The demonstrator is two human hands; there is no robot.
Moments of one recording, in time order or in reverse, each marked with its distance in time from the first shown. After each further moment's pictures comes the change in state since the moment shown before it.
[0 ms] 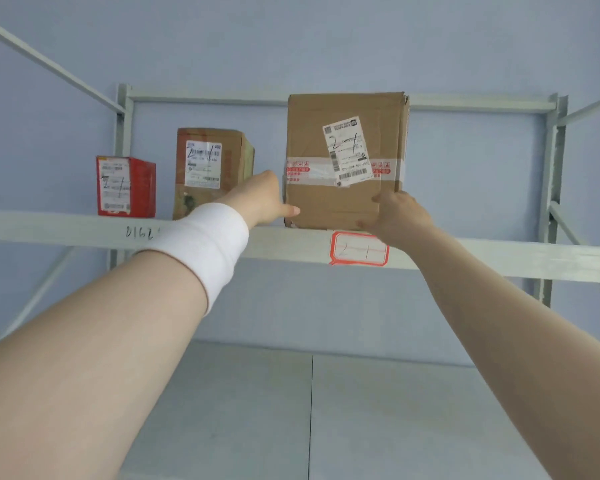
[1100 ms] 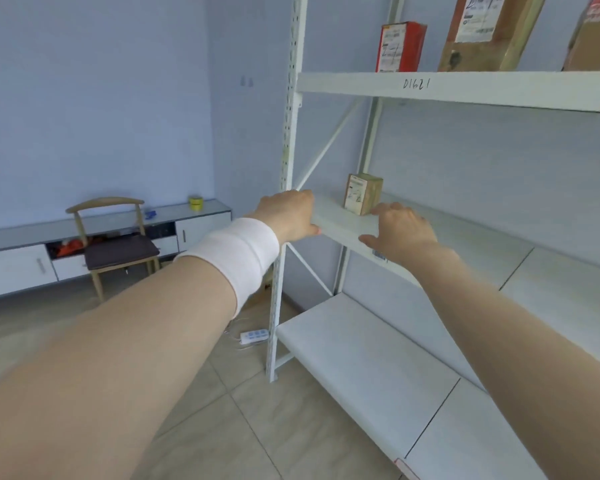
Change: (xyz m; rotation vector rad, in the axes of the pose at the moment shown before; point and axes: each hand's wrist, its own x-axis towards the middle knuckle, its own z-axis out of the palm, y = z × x) left_hand -0.399 -0.083 -0.040 0.451 -0.267 -0.622; right_hand -0.313 -0.136 0.077 0.122 -0.550 -0.675
